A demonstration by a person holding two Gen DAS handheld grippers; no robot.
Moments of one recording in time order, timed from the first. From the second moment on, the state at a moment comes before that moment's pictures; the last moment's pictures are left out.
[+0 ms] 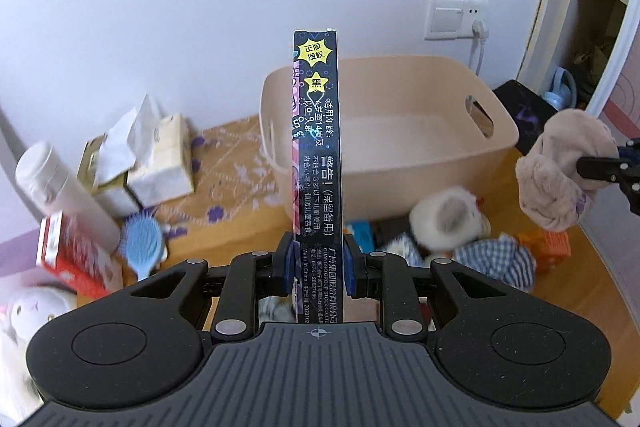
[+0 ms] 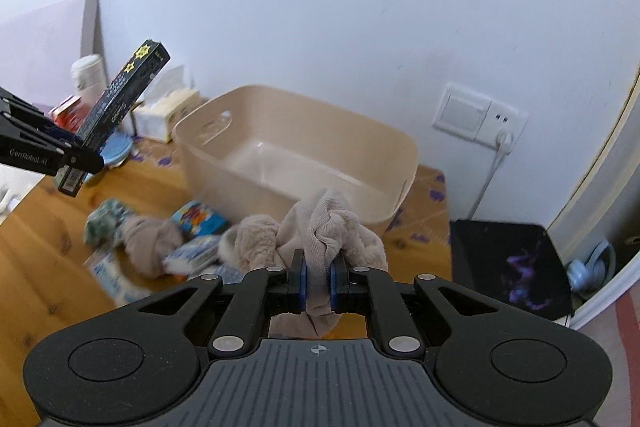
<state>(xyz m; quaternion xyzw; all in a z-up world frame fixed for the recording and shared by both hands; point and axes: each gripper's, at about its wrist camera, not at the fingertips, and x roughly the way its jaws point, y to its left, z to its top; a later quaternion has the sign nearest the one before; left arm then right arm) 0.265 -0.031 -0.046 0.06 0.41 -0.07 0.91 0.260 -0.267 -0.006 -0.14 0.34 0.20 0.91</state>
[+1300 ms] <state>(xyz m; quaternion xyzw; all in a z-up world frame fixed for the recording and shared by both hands) 0.431 -0.070 -0.150 0.10 0.49 -0.07 0.87 0.400 -0.243 -0.064 -0.15 0.39 0.21 0.88</state>
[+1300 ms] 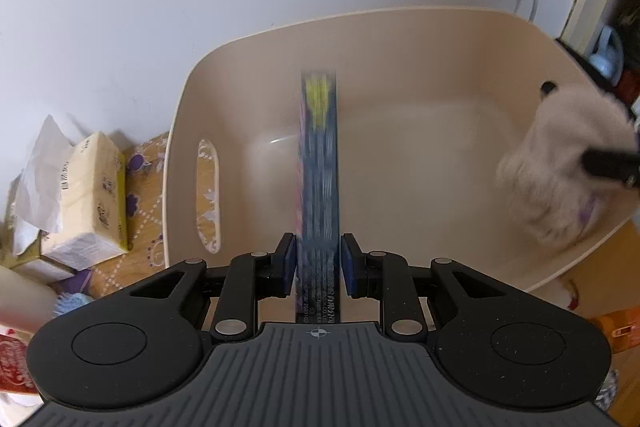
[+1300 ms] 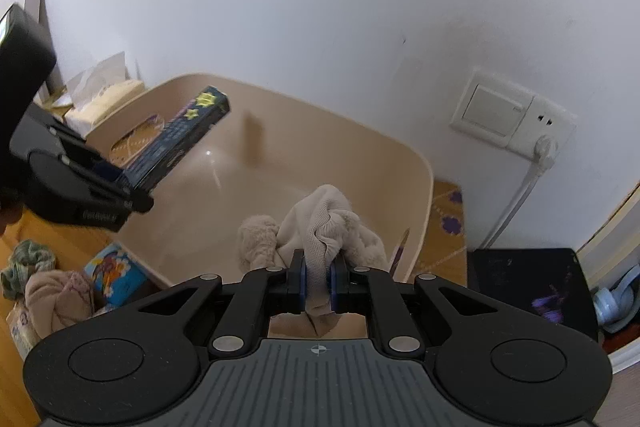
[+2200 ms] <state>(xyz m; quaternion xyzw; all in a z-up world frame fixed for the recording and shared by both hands) 0.359 -0.033 -0.097 0.07 0.42 -0.06 0.90 0.347 -0.263 -0.033 -0.14 0.37 0.20 0.90</state>
